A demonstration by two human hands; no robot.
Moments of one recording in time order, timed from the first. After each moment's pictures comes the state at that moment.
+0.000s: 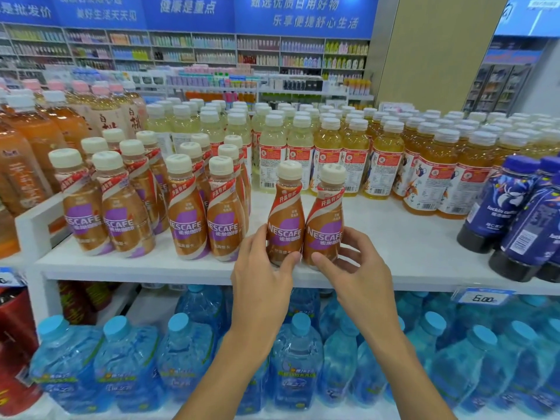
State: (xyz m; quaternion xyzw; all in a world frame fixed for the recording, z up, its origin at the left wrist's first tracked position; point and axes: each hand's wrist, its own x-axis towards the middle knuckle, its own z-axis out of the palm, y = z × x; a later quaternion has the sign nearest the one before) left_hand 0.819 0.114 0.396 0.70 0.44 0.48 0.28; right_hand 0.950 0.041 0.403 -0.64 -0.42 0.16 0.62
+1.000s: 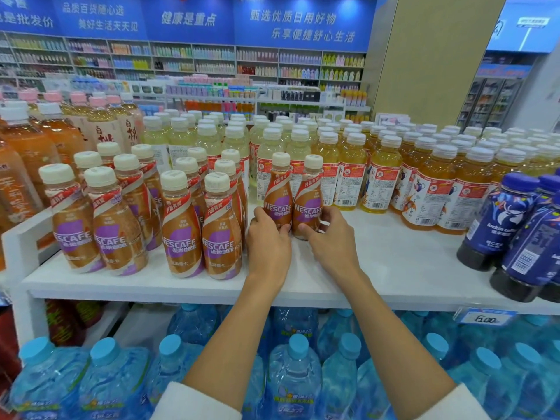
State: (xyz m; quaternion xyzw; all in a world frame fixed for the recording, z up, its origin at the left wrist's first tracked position) left_hand 0.881 0.198 0.421 0.70 0.53 0.42 0.24; right_hand 0.992 0.153 0.417 -0.68 -0.44 0.13 0.57
